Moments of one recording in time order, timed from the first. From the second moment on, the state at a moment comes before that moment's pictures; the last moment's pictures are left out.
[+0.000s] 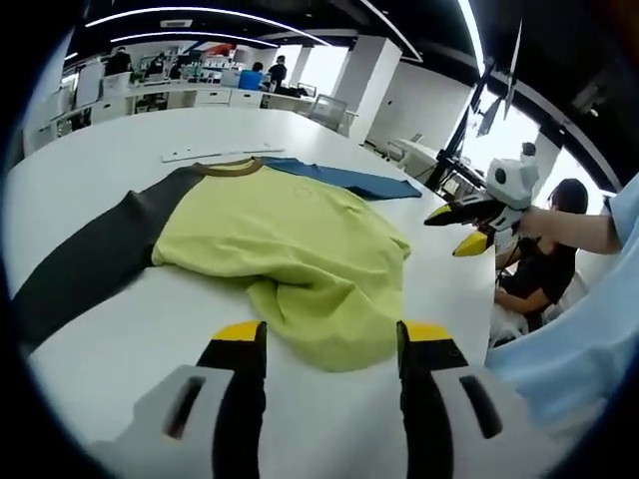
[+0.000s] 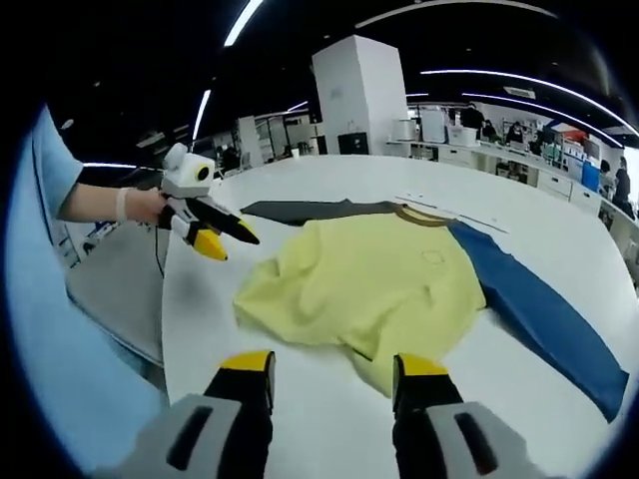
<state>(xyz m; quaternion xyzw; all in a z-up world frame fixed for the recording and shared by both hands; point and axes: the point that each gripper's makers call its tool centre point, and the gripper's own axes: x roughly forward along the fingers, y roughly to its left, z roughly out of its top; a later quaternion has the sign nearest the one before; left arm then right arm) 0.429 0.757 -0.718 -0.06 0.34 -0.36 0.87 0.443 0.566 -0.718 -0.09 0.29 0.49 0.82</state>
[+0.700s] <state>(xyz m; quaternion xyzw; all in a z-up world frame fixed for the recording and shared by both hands) 0.406 0.783 -0.717 -0.11 0.33 -0.31 0.88 0.463 0.605 -0.756 -0.23 0.28 0.51 0.78</state>
